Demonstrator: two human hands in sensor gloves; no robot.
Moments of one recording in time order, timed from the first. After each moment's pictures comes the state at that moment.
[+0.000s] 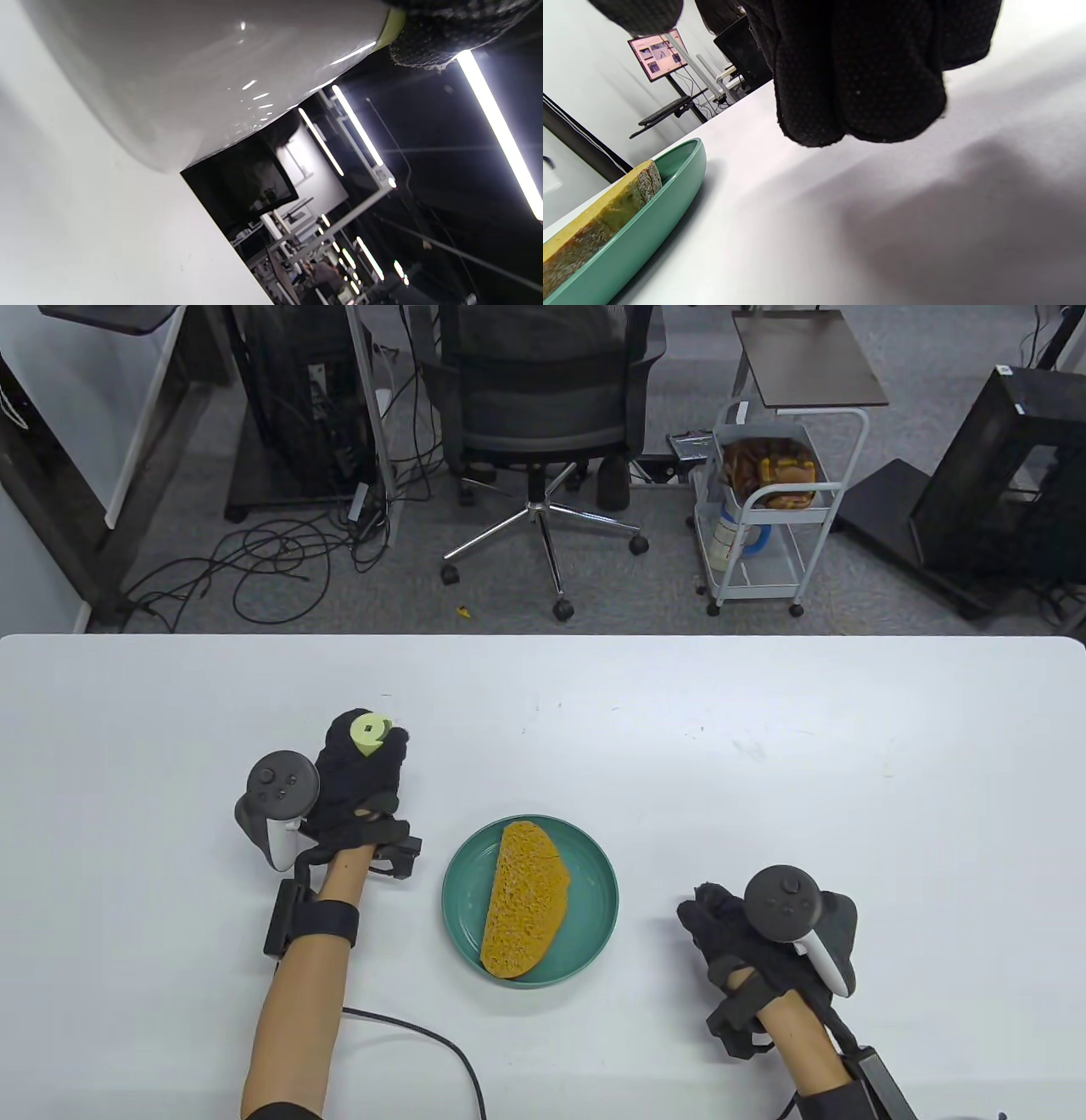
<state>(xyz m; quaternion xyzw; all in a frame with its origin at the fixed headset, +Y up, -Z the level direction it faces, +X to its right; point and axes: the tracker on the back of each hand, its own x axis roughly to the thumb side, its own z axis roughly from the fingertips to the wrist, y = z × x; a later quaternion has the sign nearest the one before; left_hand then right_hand) -0.273 -0.717 -0.395 0.15 -0.02 0.46 0.88 0.205 -0.744 -0.274 -0.01 0.06 0.95 0.31</state>
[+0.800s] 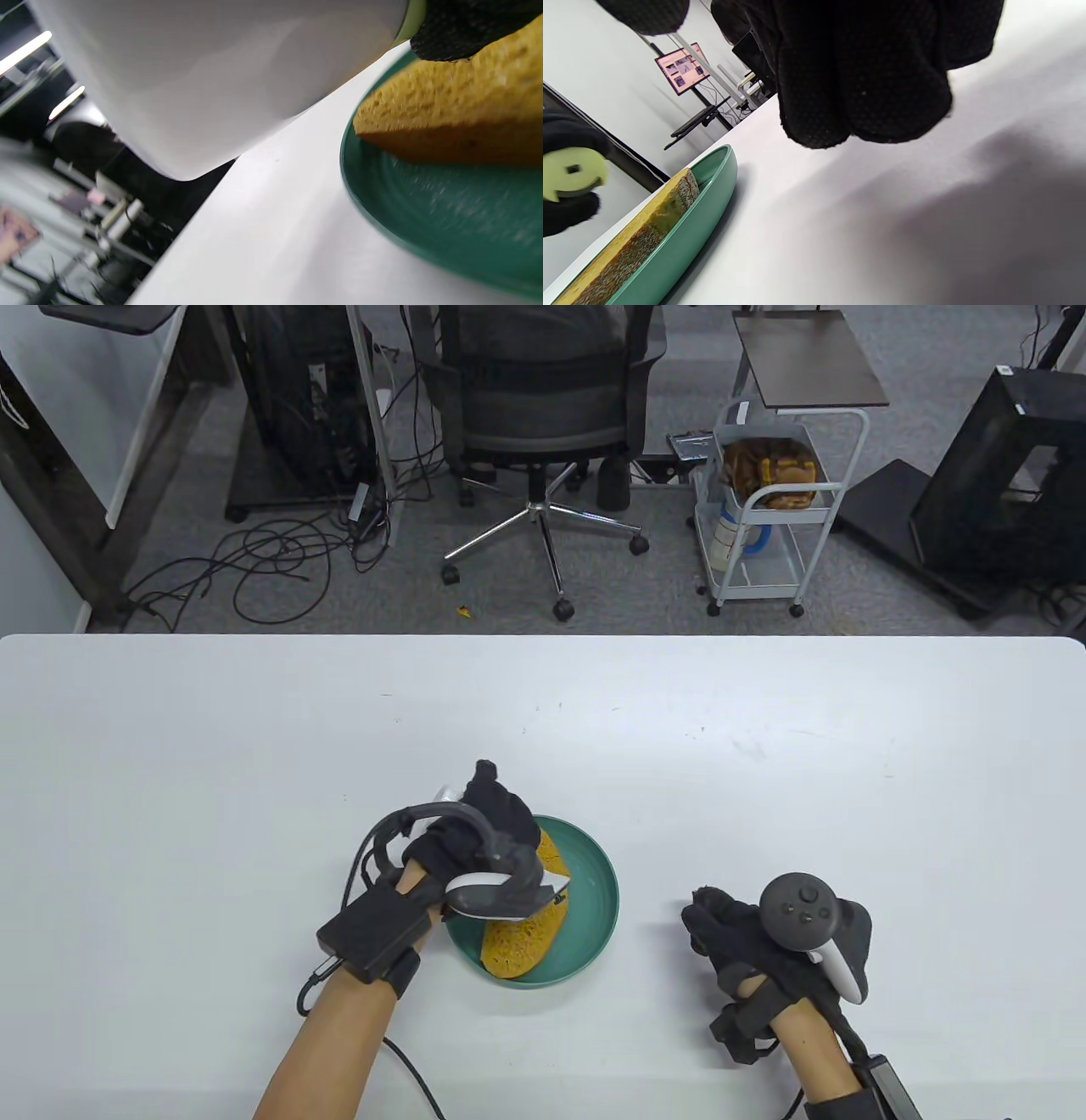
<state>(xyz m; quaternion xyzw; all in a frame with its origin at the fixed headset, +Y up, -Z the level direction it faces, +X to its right) -0.098 -0.694 -0.332 0.07 -0.27 -0.32 0.91 0.214 -0.749 -0.270 0.01 0.06 0.93 0.36</state>
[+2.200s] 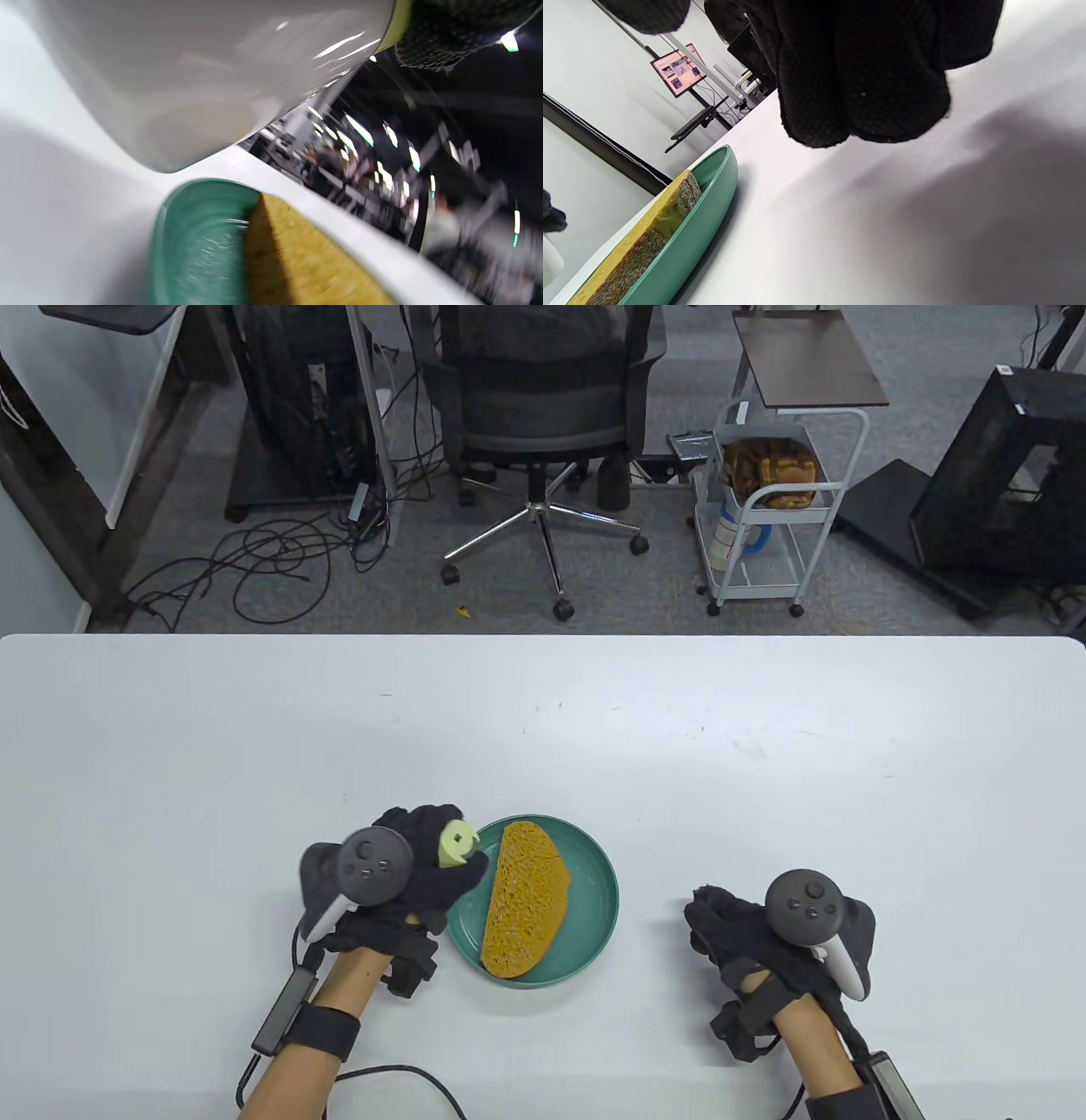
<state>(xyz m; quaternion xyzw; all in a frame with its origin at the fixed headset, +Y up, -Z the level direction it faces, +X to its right) -0.224 -0.728 -0.317 0.02 -0.08 0.42 0.91 0.216 -0.753 -0.273 0.01 0.07 0.92 0.38</state>
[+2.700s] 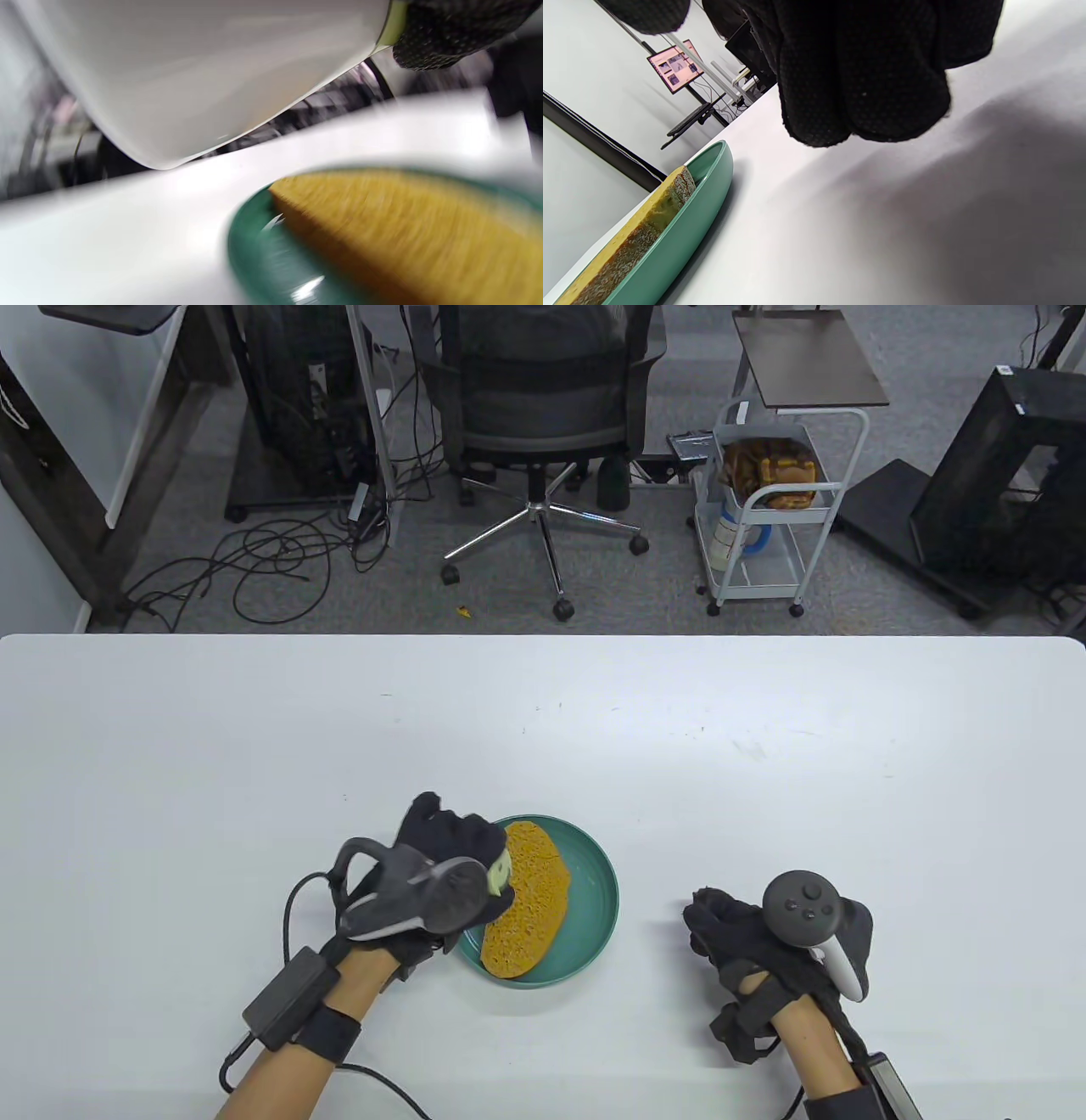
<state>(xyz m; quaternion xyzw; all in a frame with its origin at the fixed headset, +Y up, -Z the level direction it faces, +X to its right) -0.105 -0.680 -0.277 0.09 -0.34 -0.27 0.90 0.214 -0.754 -0.272 0.01 0.07 0.93 0.37</state>
